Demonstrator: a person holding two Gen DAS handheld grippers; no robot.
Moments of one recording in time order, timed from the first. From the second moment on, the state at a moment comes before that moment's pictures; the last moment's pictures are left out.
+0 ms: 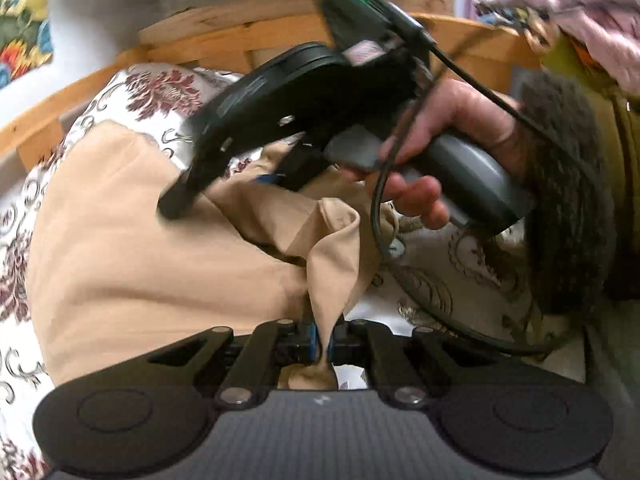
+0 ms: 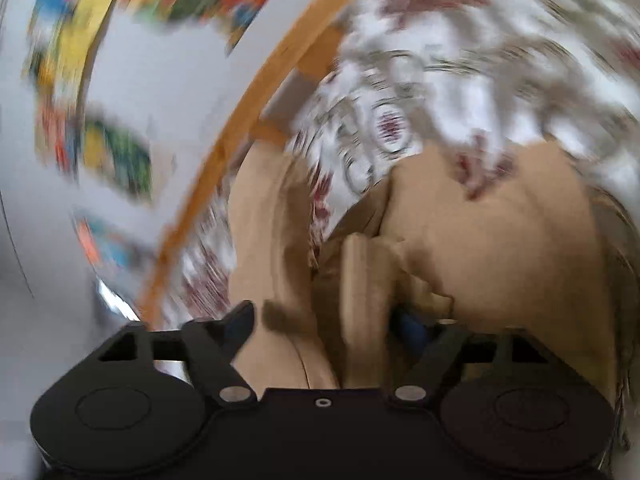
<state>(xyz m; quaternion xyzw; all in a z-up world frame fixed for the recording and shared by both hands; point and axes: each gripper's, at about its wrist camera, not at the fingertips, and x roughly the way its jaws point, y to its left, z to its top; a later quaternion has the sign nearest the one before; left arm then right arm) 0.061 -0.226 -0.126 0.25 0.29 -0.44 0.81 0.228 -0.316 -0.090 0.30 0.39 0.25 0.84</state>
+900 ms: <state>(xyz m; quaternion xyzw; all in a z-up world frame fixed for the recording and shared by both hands) 0.128 -0.108 -0.100 -0.07 0.36 -0.27 0.89 0.173 -0.338 -0.041 0.09 0.27 0.06 0.96</state>
